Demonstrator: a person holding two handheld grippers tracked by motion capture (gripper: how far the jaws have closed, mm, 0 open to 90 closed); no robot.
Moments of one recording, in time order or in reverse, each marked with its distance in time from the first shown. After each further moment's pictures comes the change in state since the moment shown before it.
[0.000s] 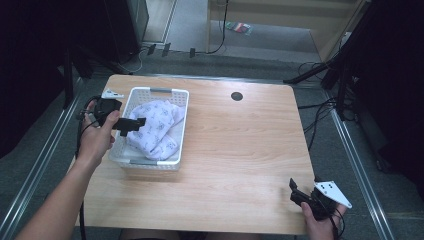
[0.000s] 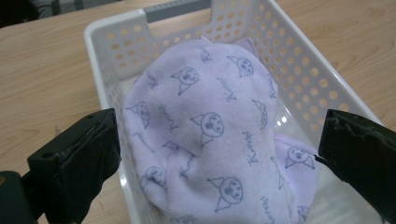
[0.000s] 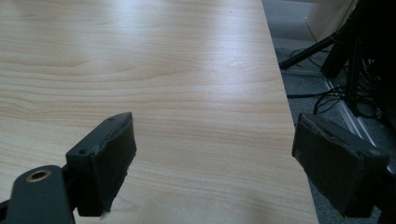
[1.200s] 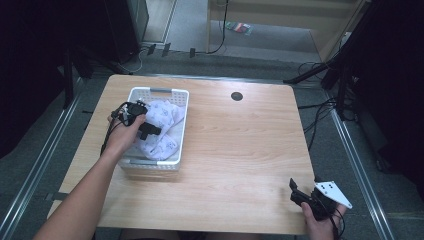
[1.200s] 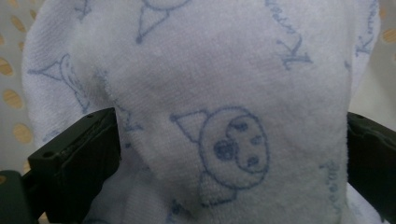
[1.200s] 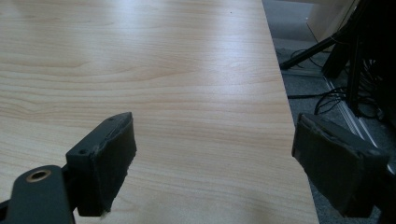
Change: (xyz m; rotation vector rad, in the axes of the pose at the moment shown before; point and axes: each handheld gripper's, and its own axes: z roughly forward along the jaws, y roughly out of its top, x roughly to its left) left arm -0.006 -0.009 0.100 0.316 0.021 0.003; right arm 0.000 0.000 0.000 -0.003 0.003 0.000
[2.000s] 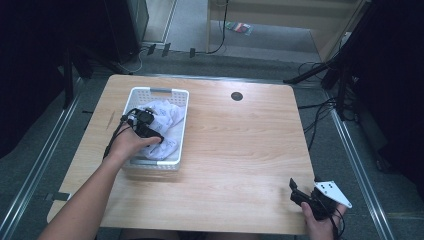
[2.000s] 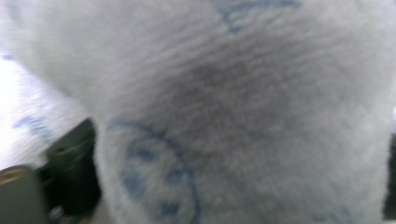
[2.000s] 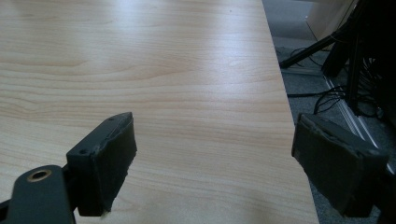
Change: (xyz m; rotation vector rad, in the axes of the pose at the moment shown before) left arm -0.011 -0.006 0.022 0.099 0.043 0.030; right arm 0.000 0.000 0.000 0.005 -0.002 0.004
